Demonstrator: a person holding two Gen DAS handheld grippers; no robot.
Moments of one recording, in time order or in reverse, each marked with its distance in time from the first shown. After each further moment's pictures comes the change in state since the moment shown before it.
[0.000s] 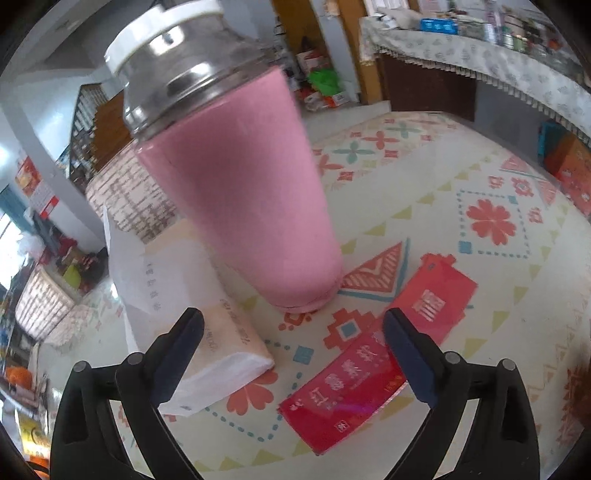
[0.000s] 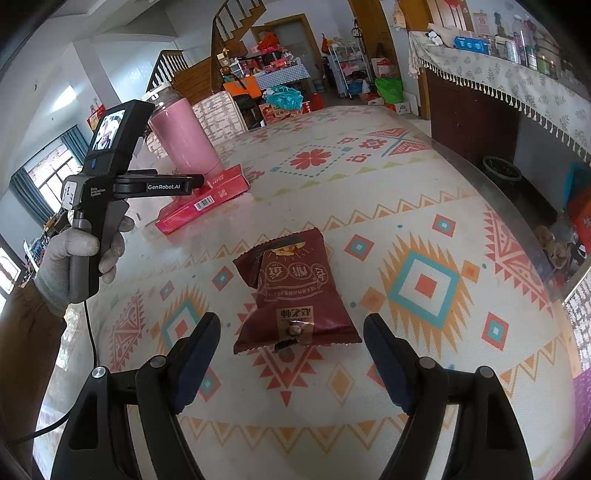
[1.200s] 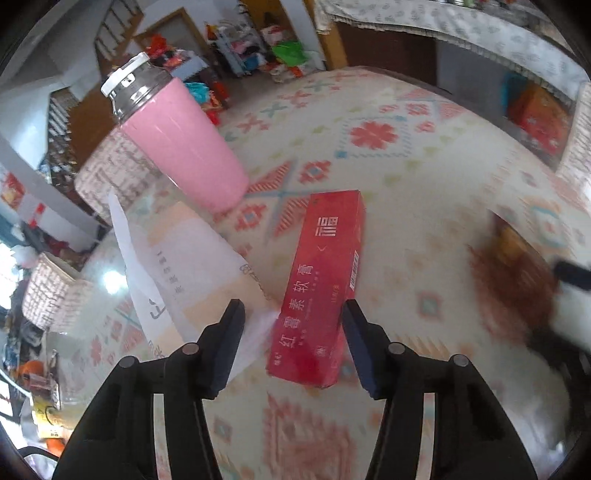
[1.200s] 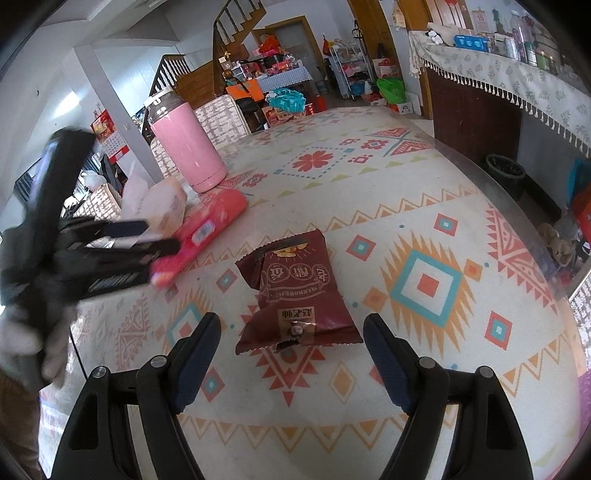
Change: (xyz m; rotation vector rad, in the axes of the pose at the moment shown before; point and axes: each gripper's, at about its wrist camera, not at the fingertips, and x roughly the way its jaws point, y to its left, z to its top) left arm -0.096 -0.067 -0.072 0.137 0.120 -0.077; right arm -0.002 -0.003 -0.001 0.012 -0.011 0.025
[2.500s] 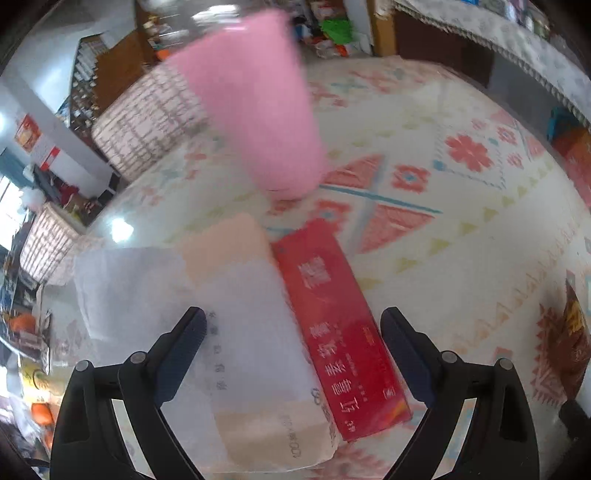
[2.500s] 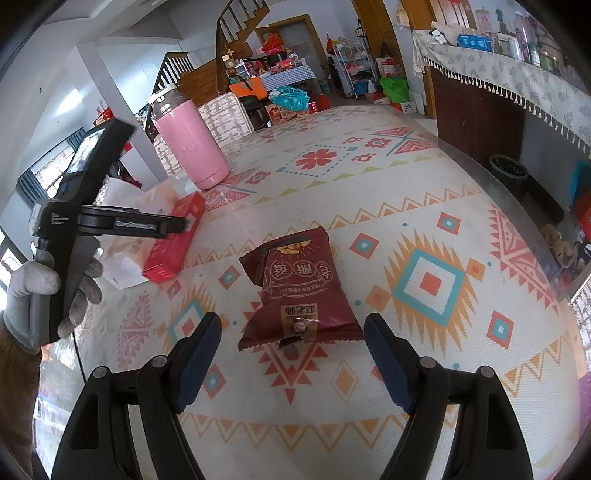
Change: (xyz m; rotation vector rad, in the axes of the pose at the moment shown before) left arm 0.043 0.080 0.023 -0.218 0.100 0.058; right arm 0.001 0.001 0.000 -0.012 0.009 0.008
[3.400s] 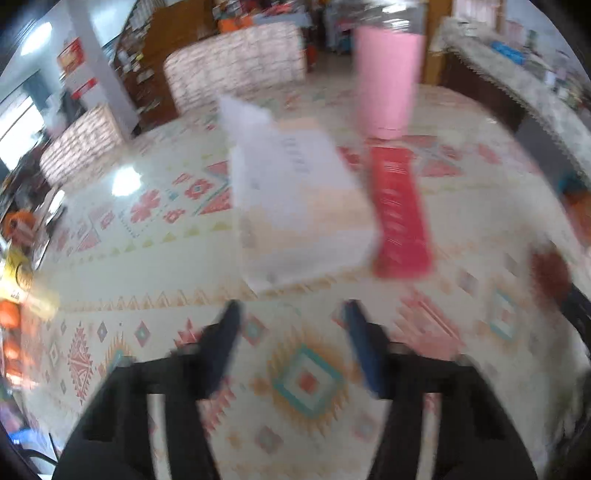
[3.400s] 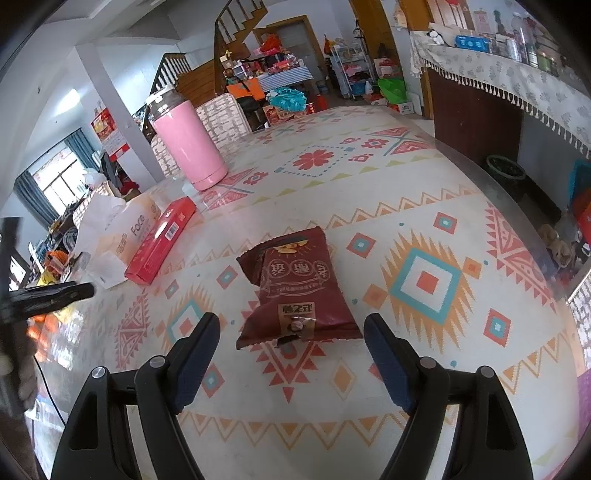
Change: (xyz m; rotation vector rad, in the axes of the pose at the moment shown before) left arm -0.036 0.086 -0.105 -0.265 0.012 -0.041; right arm -0.001 -0.004 0.000 0.015 -0.007 -0.003
